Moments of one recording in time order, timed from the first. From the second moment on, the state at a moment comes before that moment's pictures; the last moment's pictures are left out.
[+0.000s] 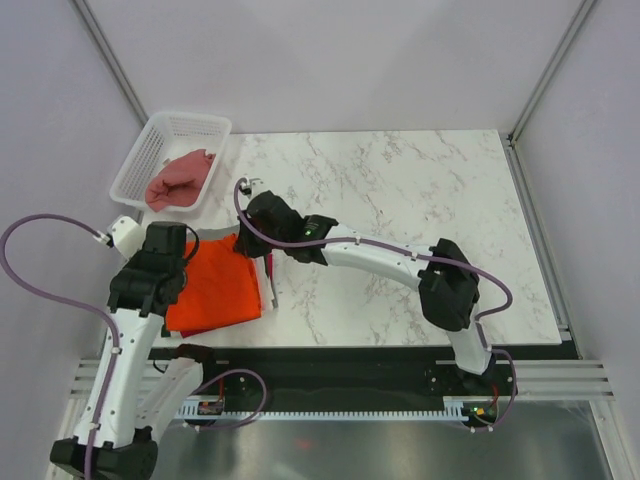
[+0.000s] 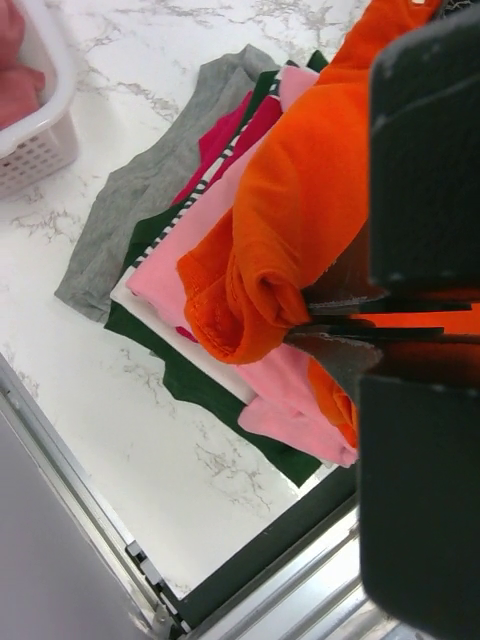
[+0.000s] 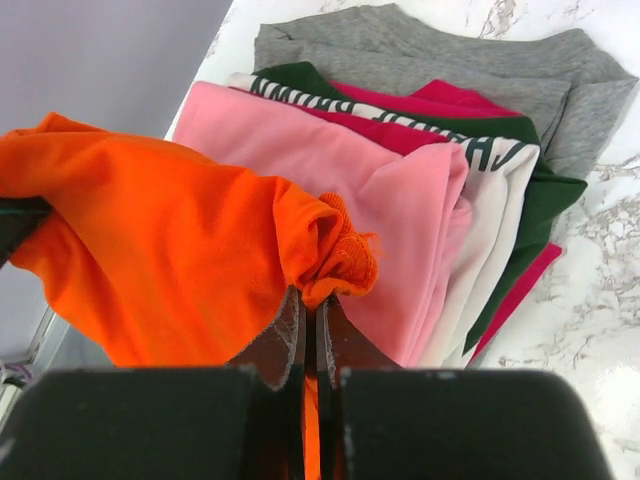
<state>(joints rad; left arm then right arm) -0.17 0.77 0.98 -1.11 -0.72 -0.88 1.08 2.02 1.77 -0.27 0.03 0.64</state>
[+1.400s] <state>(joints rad) -0.37 1.06 1.11 -0.67 0.05 -0.61 0.36 1.19 0.90 -0.22 0.07 0.49</state>
